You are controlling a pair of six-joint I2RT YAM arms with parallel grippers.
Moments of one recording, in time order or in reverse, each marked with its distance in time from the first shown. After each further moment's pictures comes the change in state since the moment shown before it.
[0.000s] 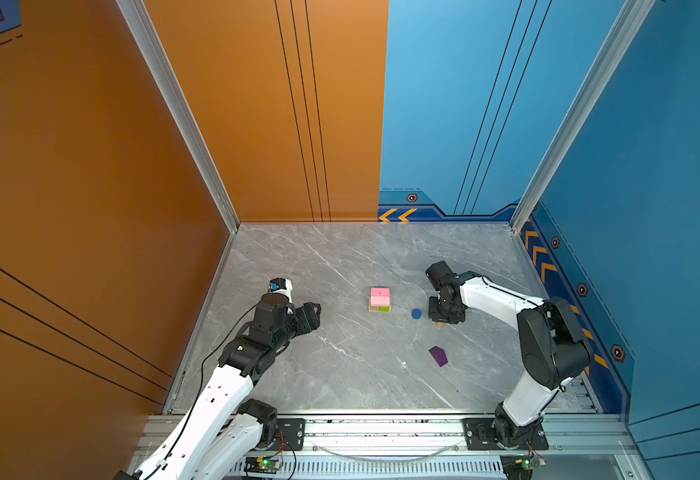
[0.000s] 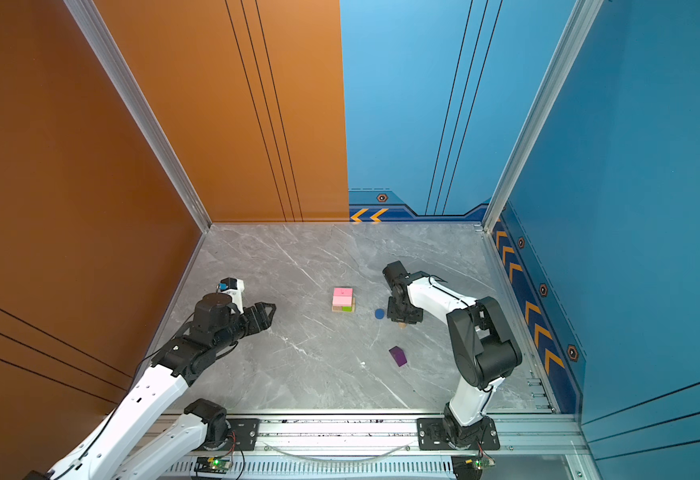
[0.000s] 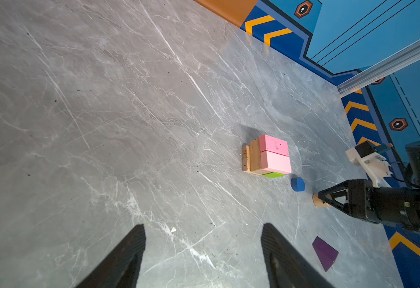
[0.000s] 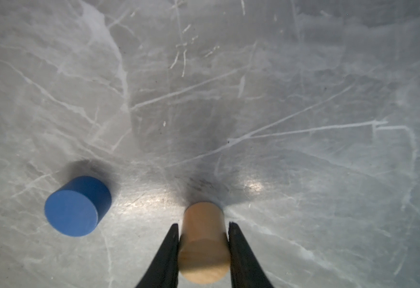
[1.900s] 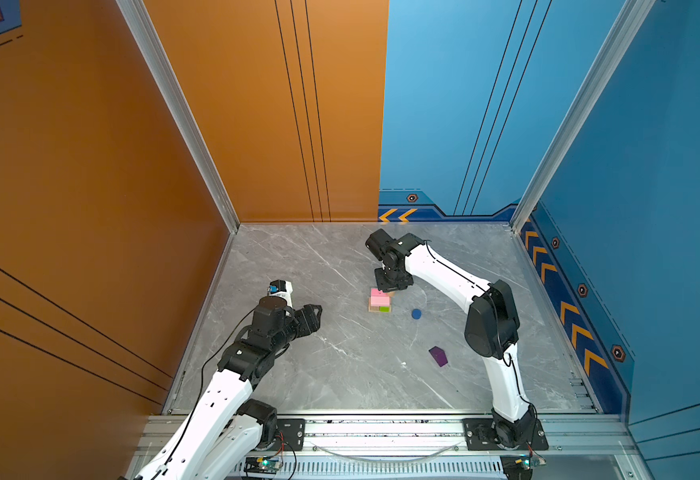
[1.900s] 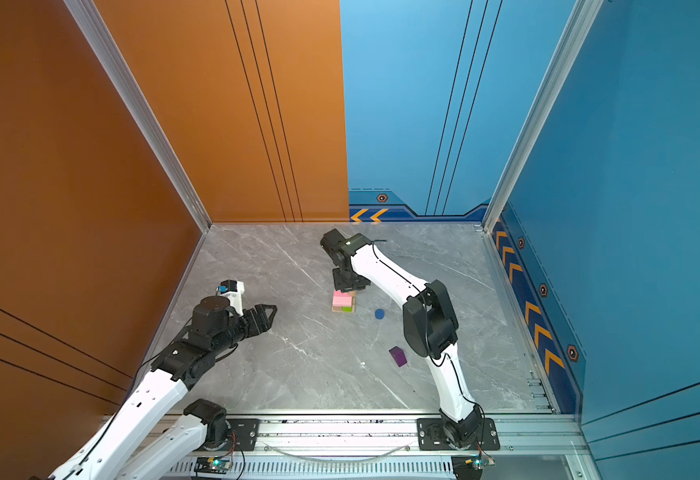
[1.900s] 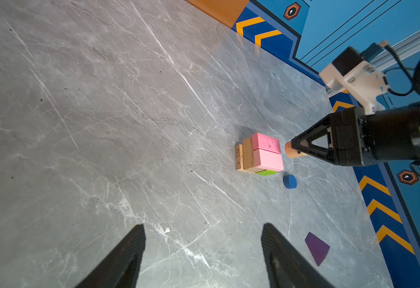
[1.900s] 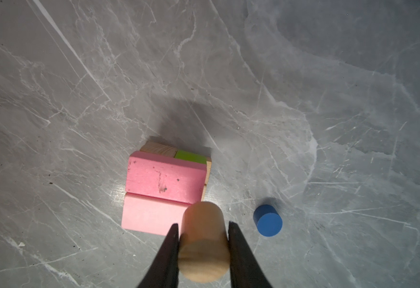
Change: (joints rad) left arm 0.011 -0.032 -0.039 0.039 0.043 0.000; right arm 0.275 0.425 0.896 -0.419 0.024 -0.064
